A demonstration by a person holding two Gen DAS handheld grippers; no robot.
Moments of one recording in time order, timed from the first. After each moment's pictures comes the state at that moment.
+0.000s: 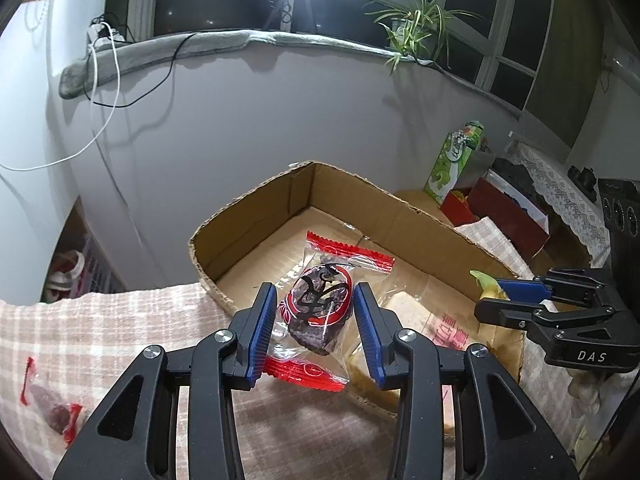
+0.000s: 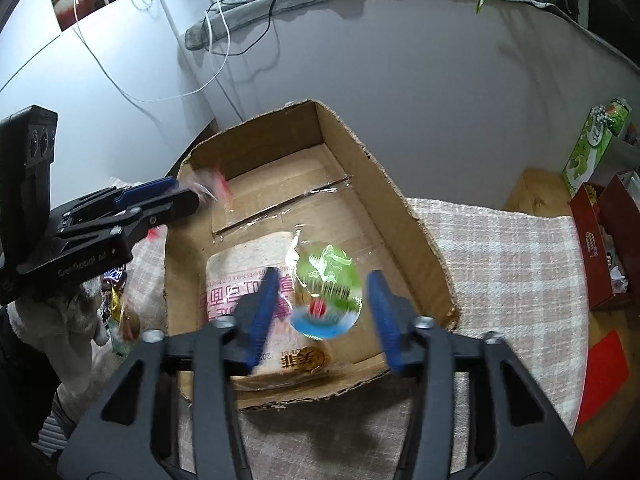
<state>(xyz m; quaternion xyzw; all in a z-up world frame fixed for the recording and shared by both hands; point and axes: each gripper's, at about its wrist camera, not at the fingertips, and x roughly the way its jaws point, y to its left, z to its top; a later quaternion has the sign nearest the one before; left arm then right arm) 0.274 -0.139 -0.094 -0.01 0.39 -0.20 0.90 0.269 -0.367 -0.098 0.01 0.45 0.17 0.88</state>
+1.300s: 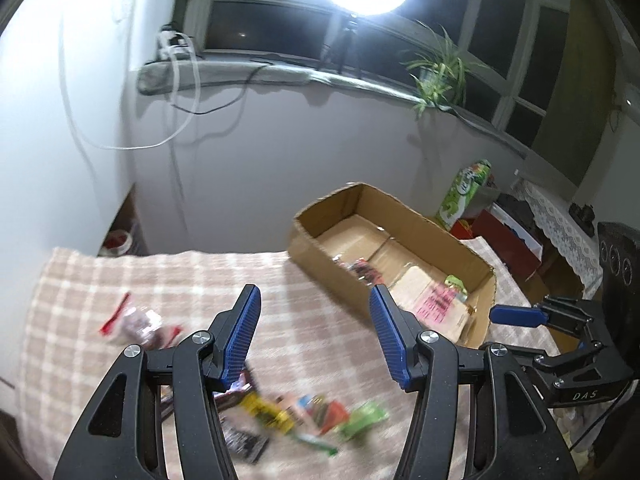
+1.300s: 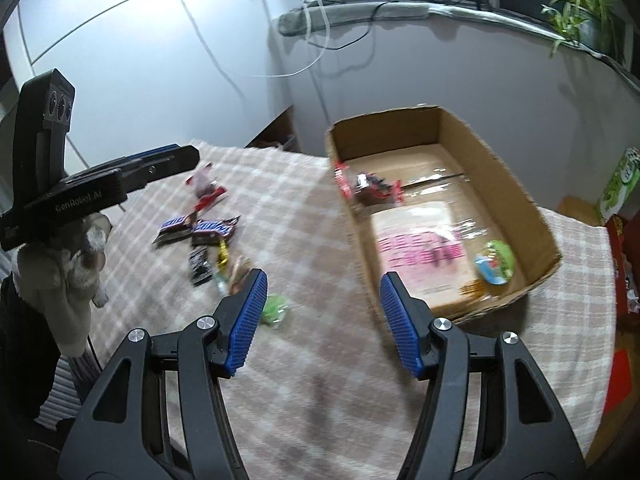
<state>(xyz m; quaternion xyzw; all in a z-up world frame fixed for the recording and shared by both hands) 0.192 -0.043 -0.050 -0.06 0.36 -0.16 0.92 0.175 -0.275 -0.070 -0.03 0.43 0.26 0.86</state>
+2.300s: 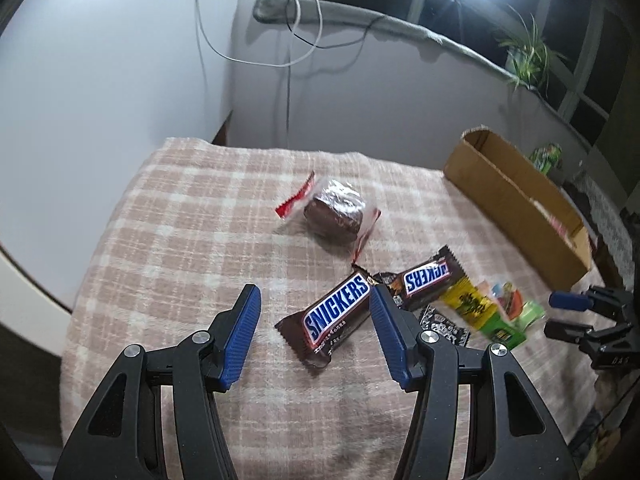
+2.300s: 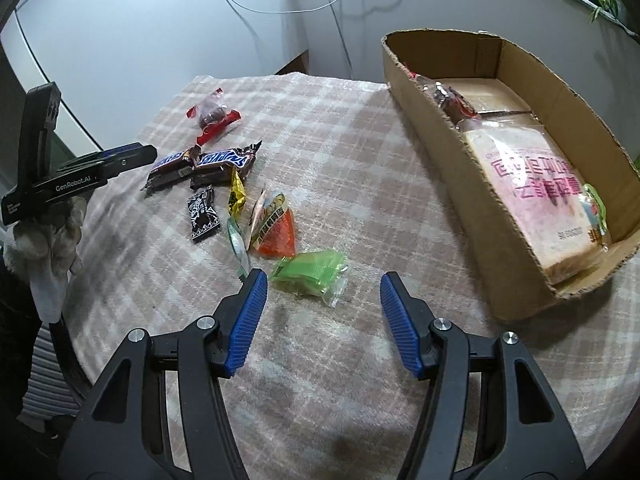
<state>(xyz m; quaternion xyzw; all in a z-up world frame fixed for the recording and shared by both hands) 0.164 0.088 -0.128 -0.06 0.43 -0.06 0.90 0.174 -0.214 -0.146 -0.05 0.49 0.26 0.83</state>
